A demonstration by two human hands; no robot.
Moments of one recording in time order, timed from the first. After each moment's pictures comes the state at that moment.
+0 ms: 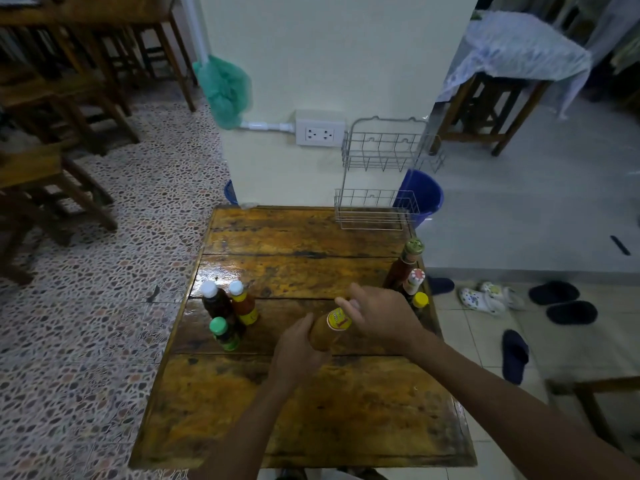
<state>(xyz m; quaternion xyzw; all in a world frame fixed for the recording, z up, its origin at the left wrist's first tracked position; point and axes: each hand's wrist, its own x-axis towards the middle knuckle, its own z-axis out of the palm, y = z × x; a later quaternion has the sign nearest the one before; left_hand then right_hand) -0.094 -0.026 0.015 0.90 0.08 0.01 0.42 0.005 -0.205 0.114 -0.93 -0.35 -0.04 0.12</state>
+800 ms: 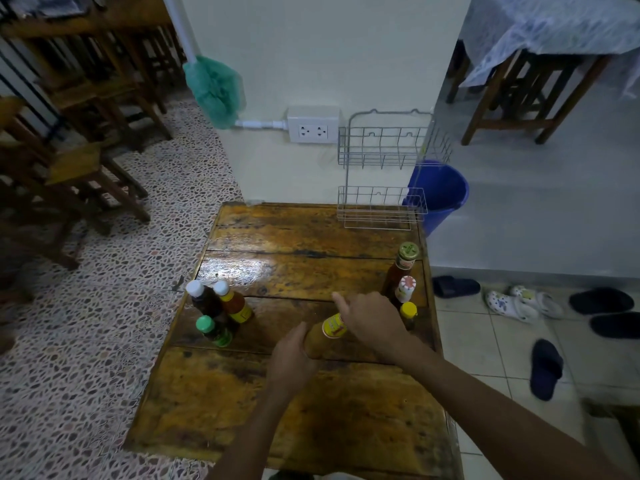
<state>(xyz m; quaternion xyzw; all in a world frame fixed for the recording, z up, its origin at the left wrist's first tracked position) -0.087 -0.068 0.008 0.91 0.16 -0.02 0.37 0.034 -0.227 0.103 -0.93 -0.31 0.12 0.15</state>
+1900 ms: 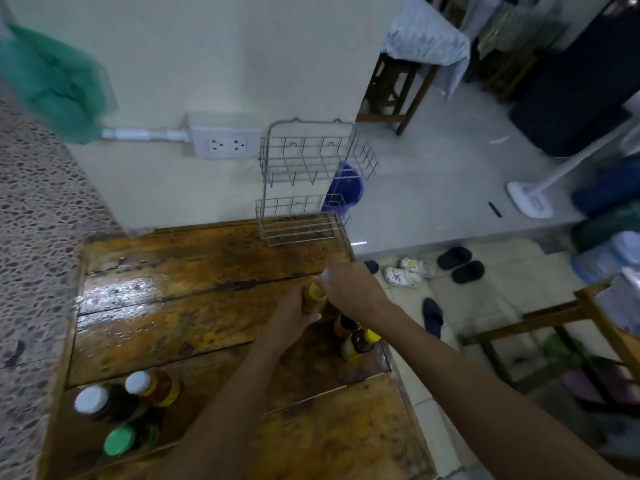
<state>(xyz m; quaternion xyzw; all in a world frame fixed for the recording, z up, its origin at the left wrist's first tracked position) 0.116 -0.073 -0.010 0.83 -0.02 -0.16 0.53 0.134 -0.204 0.140 -0.98 -0.09 0.13 0.08</state>
